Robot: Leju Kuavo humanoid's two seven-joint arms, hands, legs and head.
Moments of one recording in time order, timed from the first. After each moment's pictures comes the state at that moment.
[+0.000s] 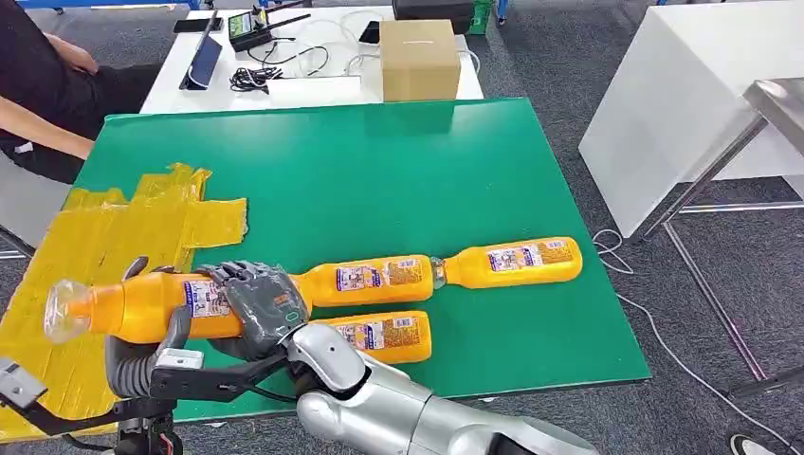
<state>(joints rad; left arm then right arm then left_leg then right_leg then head) 0.17 -0.15 -0.15 -1.81 0.53 0.02 -0.28 -0.62 0.34 1.17 -0.89 0.59 -0.42 0.12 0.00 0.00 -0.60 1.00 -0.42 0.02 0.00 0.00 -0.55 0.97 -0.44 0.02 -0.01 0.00</state>
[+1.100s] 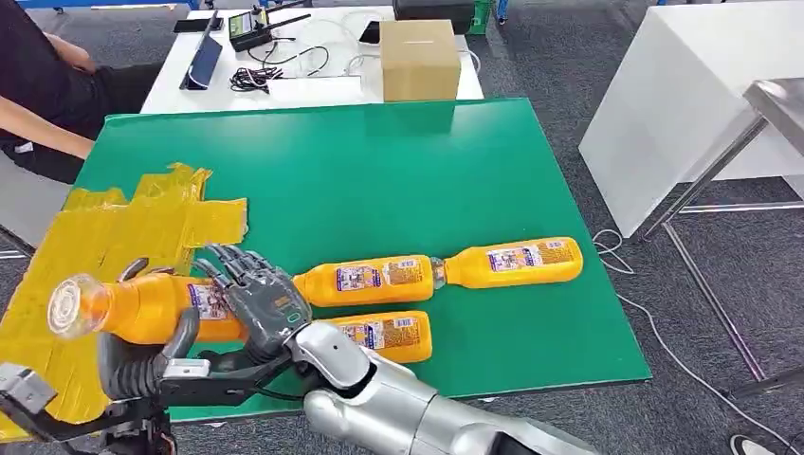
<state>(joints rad) 0.17 -0.15 -0.08 -1.83 0.22 0.12 -0.37 -0.58 0.32 1.09 -0.89 0.74 -0.40 0.07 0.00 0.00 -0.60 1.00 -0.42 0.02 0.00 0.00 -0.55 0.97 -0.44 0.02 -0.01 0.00</state>
